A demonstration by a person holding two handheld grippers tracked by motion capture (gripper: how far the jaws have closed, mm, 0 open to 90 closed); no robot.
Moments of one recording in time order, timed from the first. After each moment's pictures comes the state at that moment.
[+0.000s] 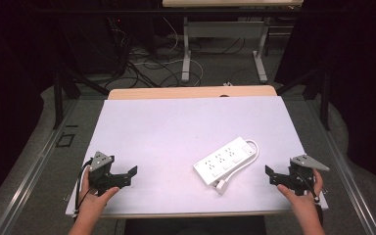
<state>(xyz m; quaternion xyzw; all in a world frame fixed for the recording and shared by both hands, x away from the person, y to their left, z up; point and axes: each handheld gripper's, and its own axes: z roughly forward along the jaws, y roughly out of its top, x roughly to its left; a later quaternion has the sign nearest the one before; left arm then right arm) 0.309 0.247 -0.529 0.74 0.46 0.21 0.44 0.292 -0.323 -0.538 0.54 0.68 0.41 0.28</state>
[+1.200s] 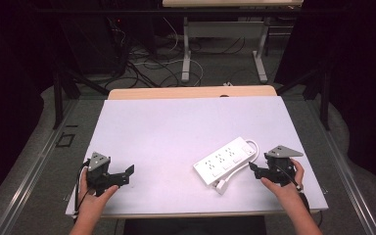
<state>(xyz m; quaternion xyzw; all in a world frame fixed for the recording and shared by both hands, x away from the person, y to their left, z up) 0.308 0.251 -0.532 0.72 0.50 0.22 0.42 0.317 -0.275 -0.519 0.46 0.77 0.37 0.25</state>
